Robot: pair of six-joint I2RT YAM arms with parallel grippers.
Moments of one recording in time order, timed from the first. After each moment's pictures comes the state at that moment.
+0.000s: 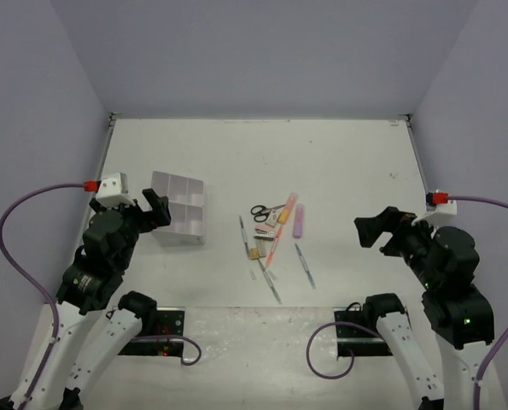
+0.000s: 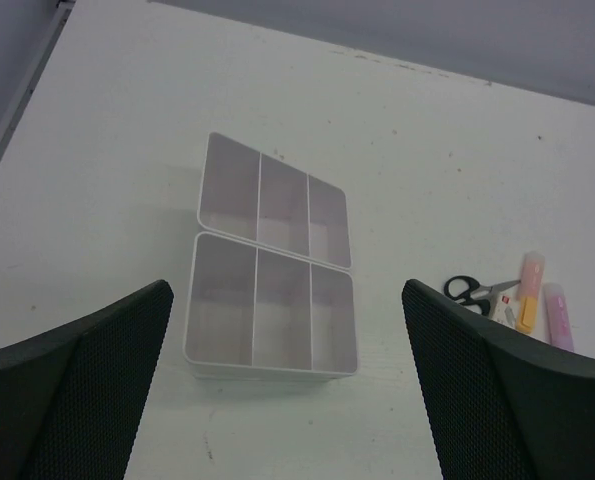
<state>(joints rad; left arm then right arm) -0.38 0.49 0.79 -0.57 -0.37 -0.34 0.14 0.43 1.05 -0.94 -0.09 0.43</state>
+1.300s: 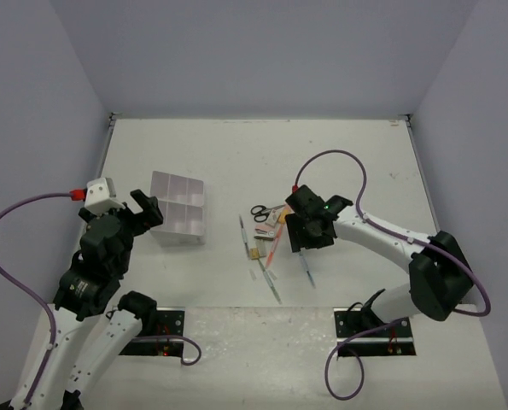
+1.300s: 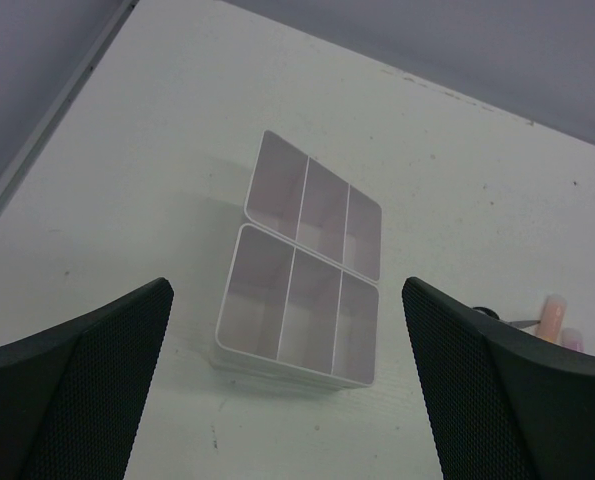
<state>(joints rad) -0.38 0.46 0.79 -0.62 -0.51 -0.43 0.72 1.45 0.96 -0.80 0.14 0.52</state>
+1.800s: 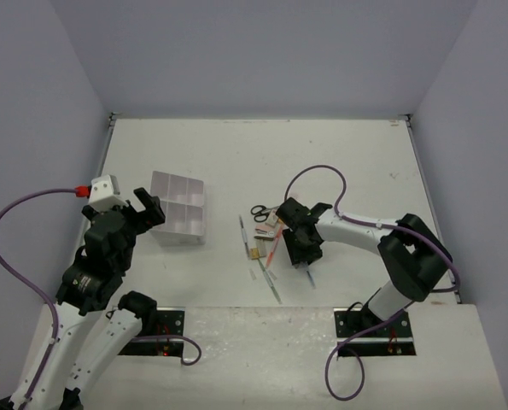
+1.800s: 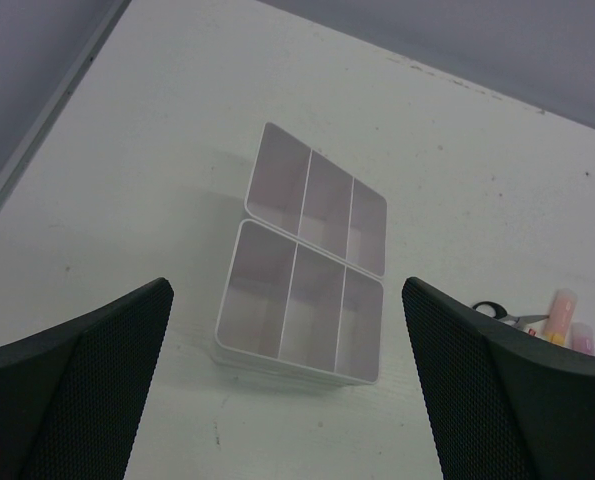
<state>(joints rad) -0.38 0.49 0.79 -0.62 -0.51 -0.43 0.76 1.61 0.90 -0.74 0.07 0.52</state>
